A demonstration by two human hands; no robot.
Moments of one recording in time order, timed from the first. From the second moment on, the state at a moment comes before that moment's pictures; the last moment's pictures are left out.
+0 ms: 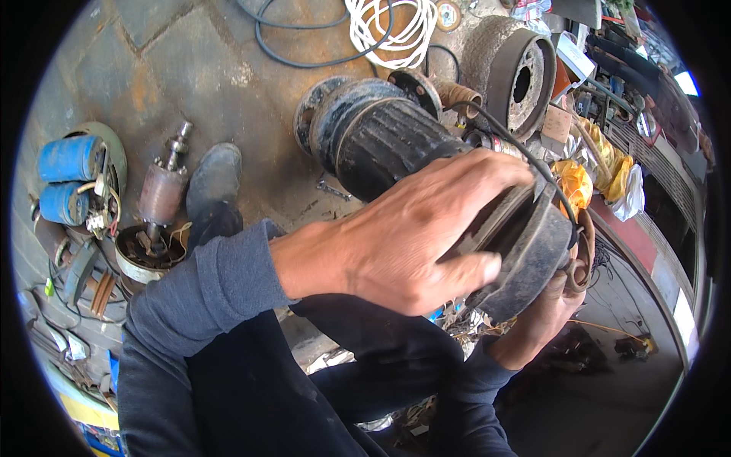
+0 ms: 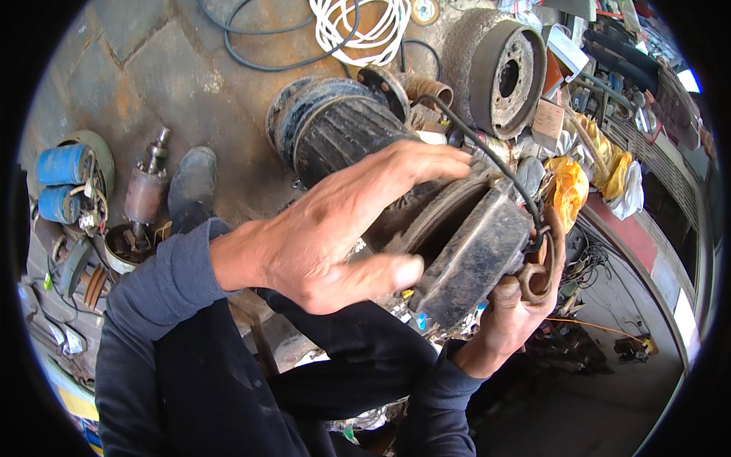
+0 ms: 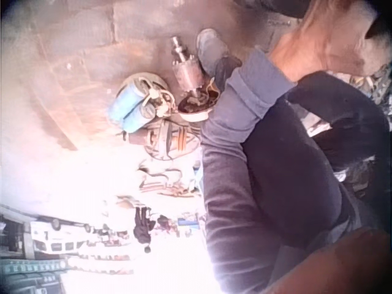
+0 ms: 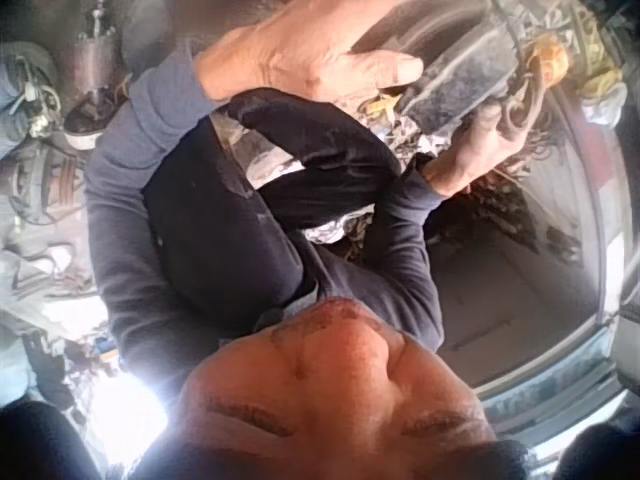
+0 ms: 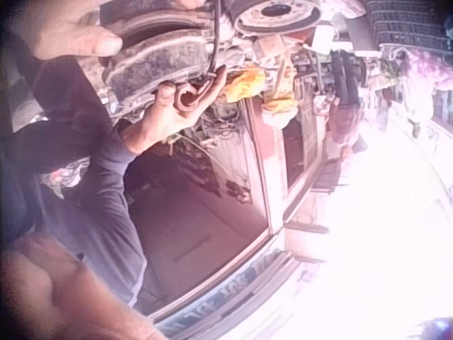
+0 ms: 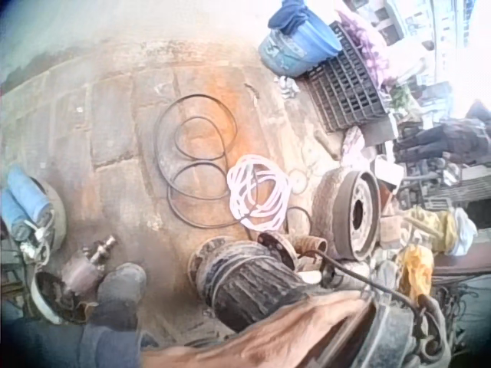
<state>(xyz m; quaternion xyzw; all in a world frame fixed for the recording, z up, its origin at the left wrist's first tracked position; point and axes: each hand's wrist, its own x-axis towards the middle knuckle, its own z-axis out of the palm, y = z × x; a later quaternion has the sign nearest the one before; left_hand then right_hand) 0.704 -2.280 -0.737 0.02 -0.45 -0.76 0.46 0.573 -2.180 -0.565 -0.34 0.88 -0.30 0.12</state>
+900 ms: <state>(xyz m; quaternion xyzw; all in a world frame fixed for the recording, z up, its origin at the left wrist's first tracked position) 0.701 -2.283 -0.723 0.02 -0.65 -0.67 0.37 0.577 -2.190 -0.553 -0.36 0.89 -0.24 0.17</state>
